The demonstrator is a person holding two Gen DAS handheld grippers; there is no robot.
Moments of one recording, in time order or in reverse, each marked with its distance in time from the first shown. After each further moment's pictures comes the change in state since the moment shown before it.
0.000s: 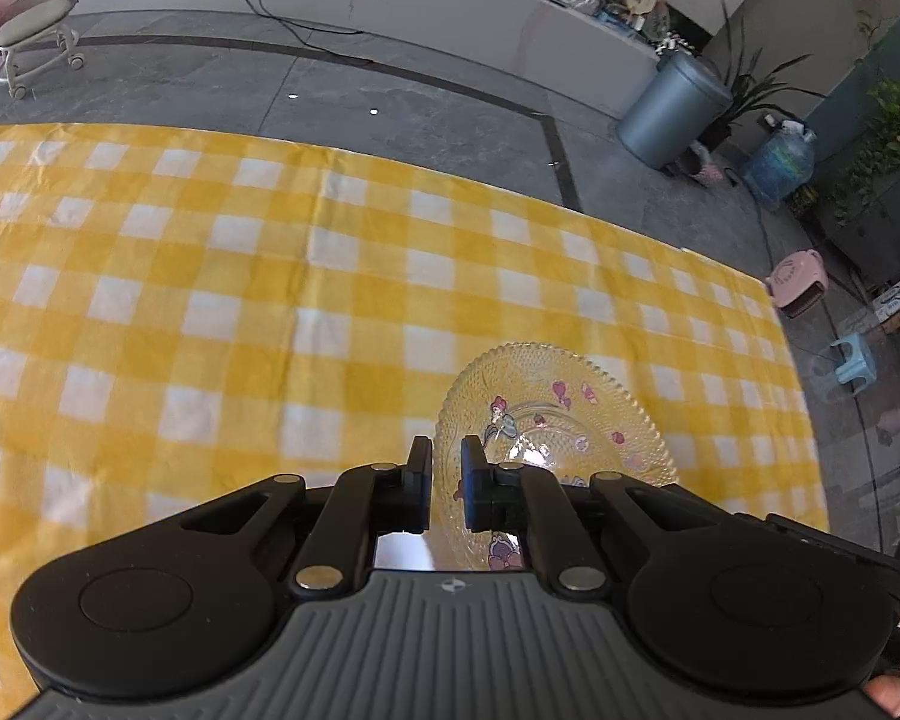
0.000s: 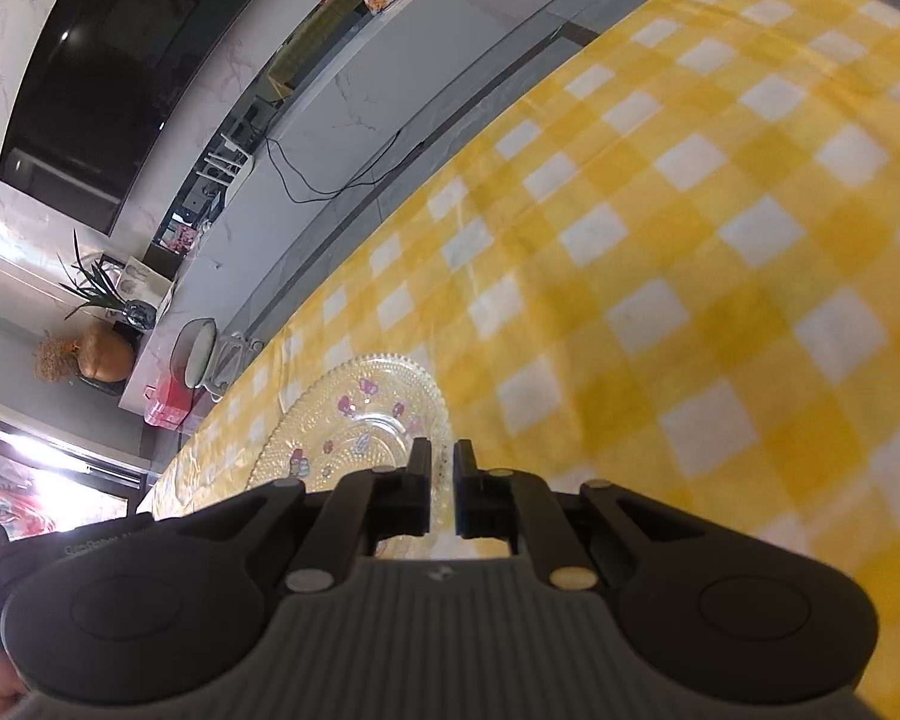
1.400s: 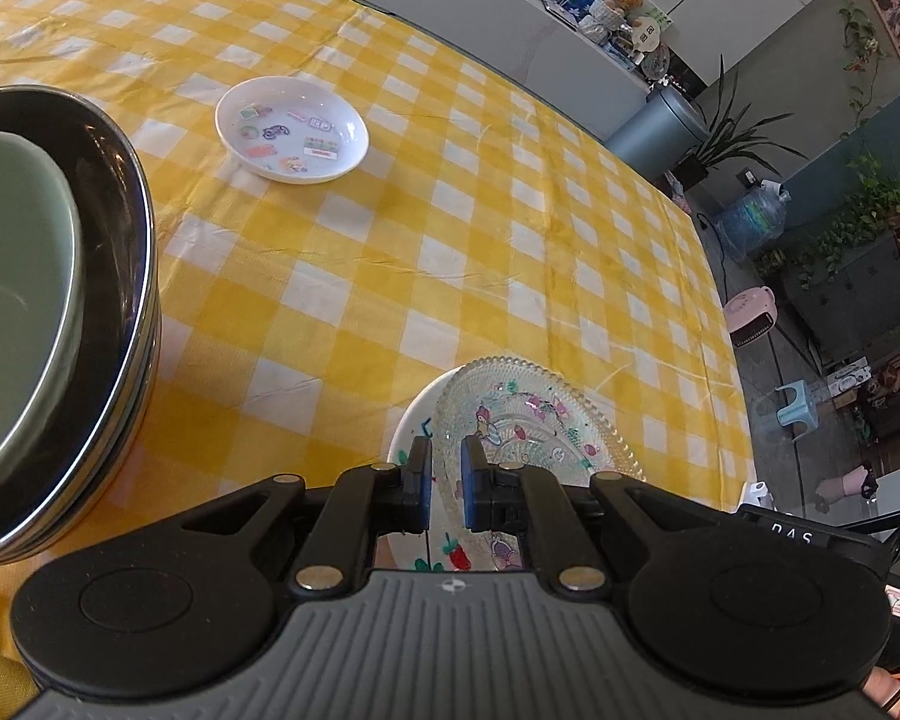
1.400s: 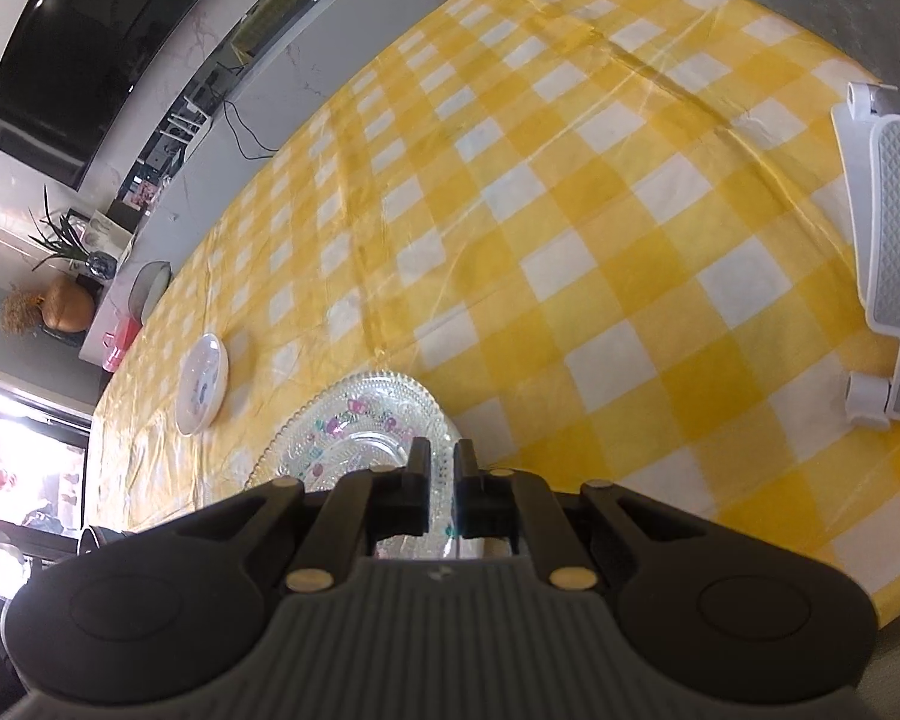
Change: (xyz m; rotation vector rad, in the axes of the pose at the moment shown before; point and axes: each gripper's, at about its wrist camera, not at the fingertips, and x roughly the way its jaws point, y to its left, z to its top) left arm -0.047 -0.040 -0.217 -0.197 -0.083 -0.078; right arm -0.142 -0.097 -0.104 -0.037 0.064 -0.102
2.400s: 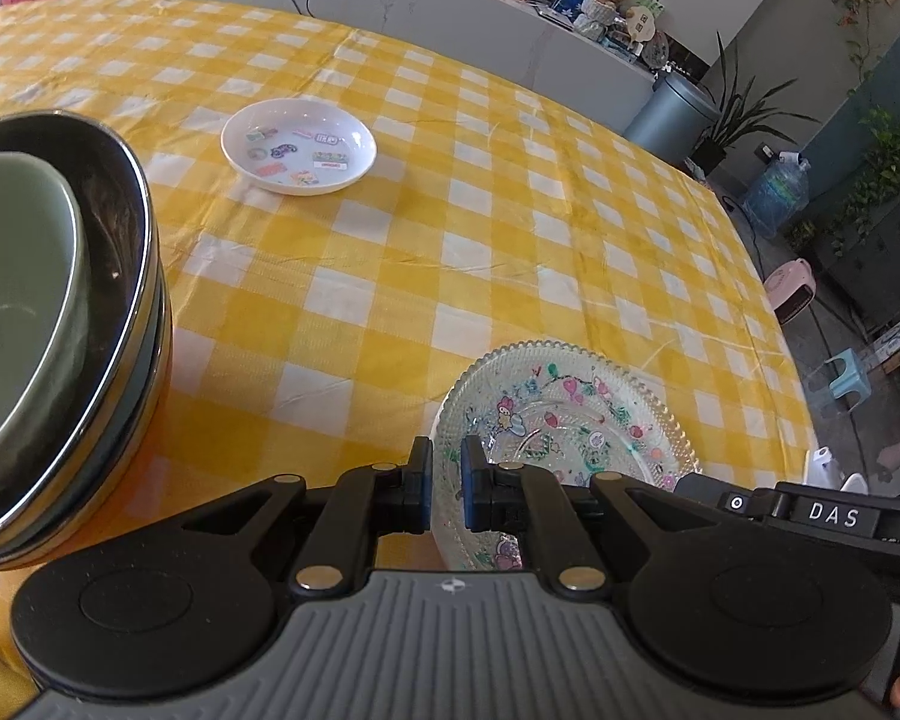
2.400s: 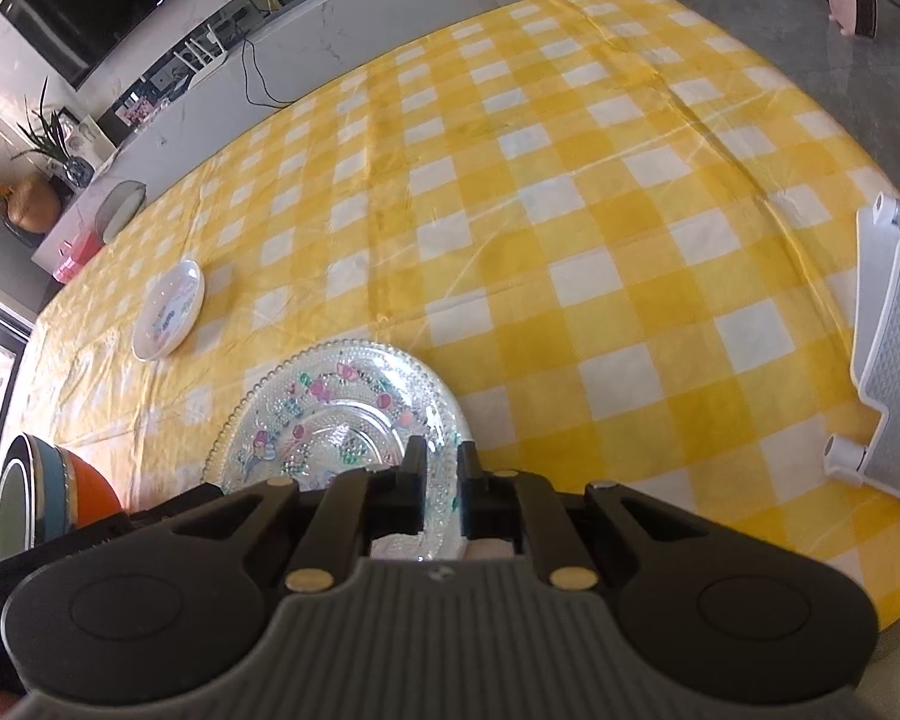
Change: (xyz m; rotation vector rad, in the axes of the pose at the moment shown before) left arm 0.008 -0.007 -0.017 0.128 -0.057 0.113; right arm 0.007 0.035 -0.015 -0.245 0.005 -0.143
